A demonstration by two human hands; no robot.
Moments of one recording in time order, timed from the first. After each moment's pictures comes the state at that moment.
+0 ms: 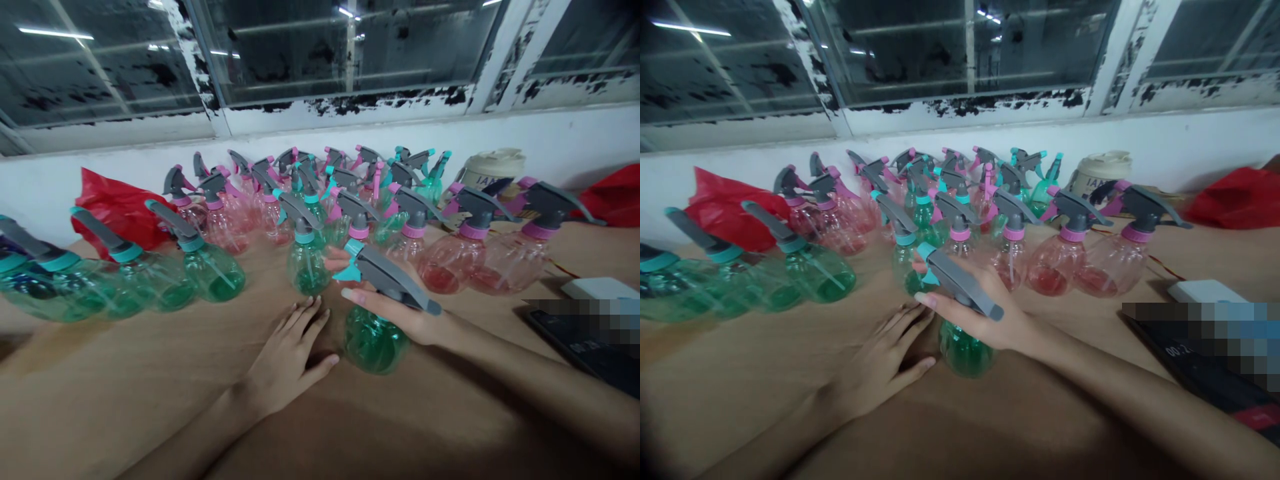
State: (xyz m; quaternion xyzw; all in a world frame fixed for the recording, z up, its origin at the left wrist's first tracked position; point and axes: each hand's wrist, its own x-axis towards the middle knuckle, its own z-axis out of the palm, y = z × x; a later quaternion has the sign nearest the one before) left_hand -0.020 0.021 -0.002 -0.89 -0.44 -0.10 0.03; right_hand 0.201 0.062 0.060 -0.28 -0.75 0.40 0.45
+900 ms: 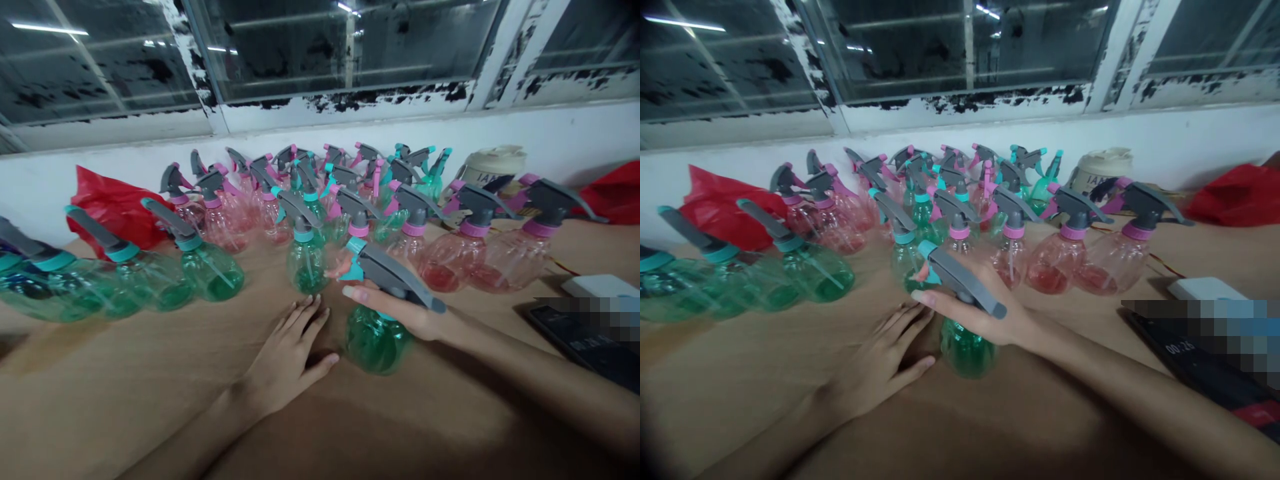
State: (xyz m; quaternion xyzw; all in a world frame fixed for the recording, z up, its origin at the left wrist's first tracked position) left_hand -0.020 0.021 -0.002 -0.89 -0.43 -0.12 0.02; right_hand 0.203 0.063 0.066 -0.28 -0.76 0.38 0.44
